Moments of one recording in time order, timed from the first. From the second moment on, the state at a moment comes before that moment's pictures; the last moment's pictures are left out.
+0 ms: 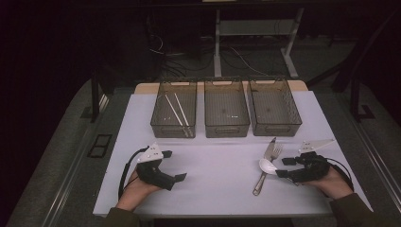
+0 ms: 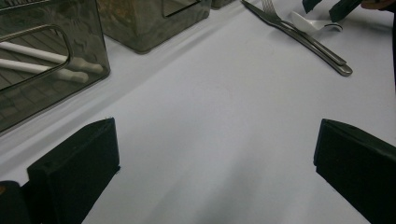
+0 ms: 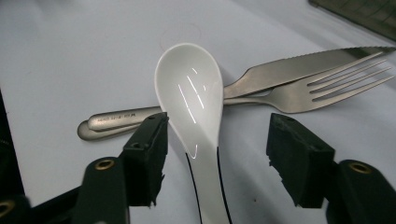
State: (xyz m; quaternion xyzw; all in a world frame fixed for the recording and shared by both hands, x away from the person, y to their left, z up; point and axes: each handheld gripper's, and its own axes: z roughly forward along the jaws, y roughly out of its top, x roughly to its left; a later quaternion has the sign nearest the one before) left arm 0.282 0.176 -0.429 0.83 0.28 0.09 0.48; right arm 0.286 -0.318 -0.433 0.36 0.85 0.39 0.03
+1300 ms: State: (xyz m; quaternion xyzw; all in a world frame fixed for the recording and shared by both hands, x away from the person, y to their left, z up) left arm 0.281 0.175 -0.428 0.83 0.28 0.09 0.48; right arm 0.284 -0.304 -0.444 0.30 0.89 0.33 0.05
